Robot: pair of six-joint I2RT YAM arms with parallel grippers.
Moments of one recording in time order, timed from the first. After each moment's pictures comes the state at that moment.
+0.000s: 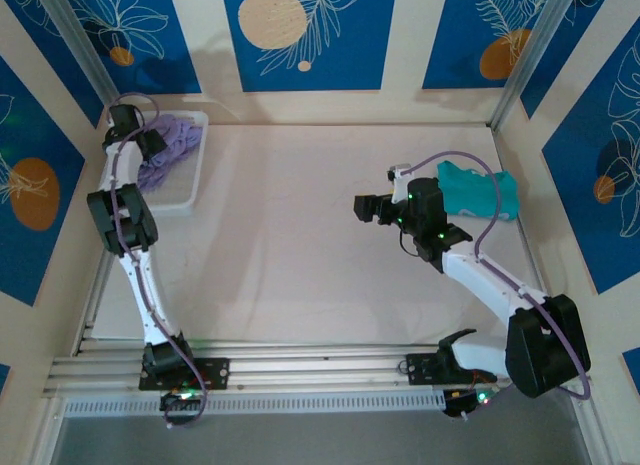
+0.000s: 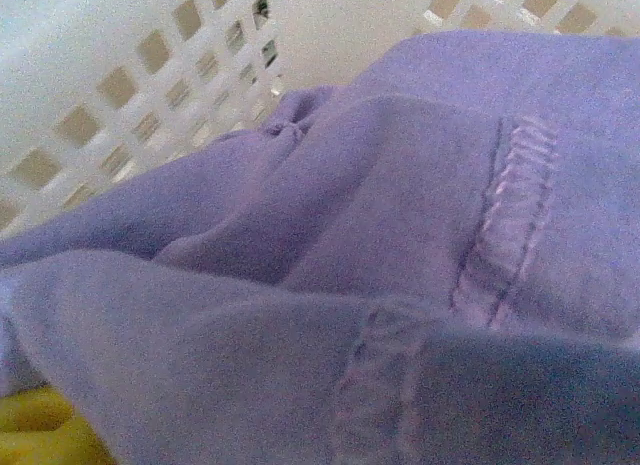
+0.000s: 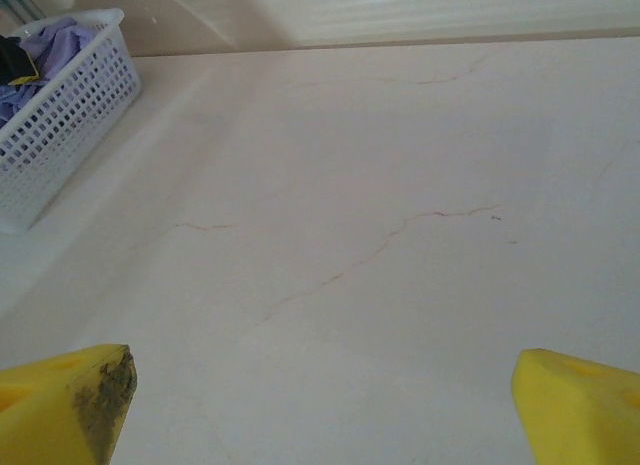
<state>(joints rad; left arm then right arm) 0.29 2.50 2.28 -0.61 -0.04 -0.34 0.37 1.22 0.73 0.03 -0.13 0.26</state>
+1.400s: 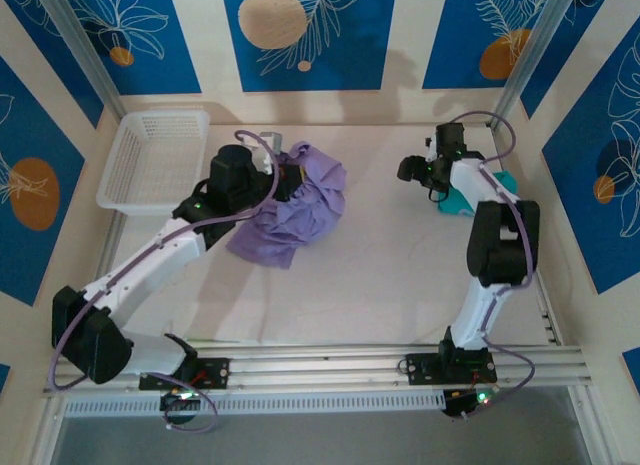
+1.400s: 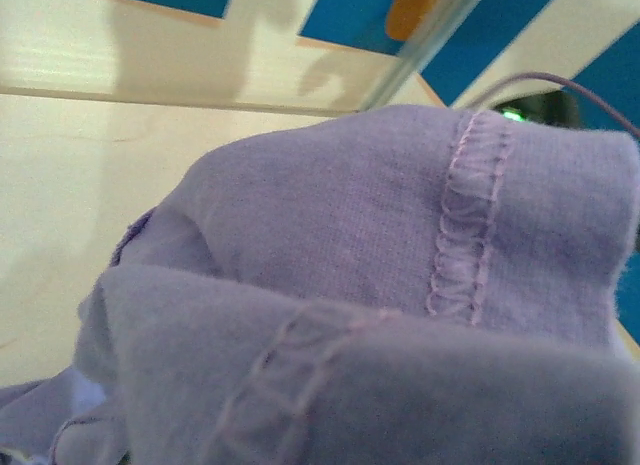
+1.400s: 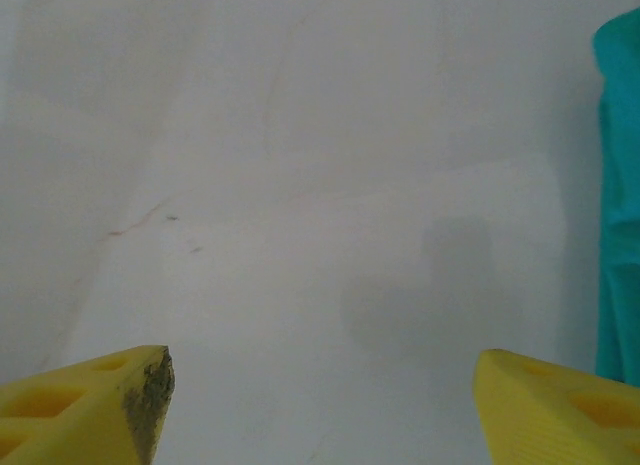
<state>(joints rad) -0.59 1.34 1.17 -0.14 0.22 -0.50 -0.01 1.92 1.46 -0.57 -0.19 0.27</state>
